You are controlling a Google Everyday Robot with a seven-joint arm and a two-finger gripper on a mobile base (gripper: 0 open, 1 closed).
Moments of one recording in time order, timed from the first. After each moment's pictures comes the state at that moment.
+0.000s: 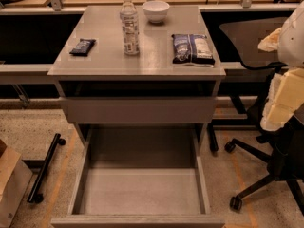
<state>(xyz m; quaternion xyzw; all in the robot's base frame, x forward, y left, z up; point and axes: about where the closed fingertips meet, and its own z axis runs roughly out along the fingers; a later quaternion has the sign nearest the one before) 0.438 -0.217 0.976 -0.60 0.78 -0.03 0.16</state>
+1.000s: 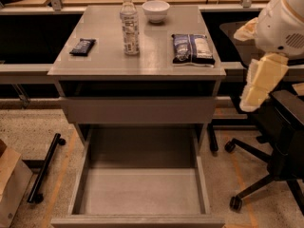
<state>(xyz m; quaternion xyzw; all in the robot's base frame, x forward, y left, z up) 0.483 -0.188 0.975 -0.64 0.74 0.00 0.20</state>
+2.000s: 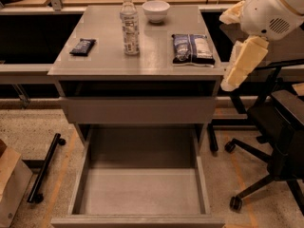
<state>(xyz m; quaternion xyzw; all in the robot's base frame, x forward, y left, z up) 0.525 -0.158 0.993 -0.65 0.71 0.03 0.27</state>
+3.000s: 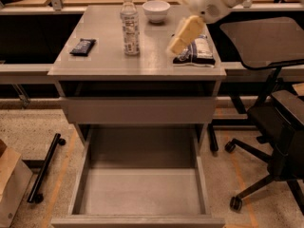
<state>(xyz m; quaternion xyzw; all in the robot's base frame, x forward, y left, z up) 0.649 -0.065 0.997 -0.62 0.67 0.11 0.39</state>
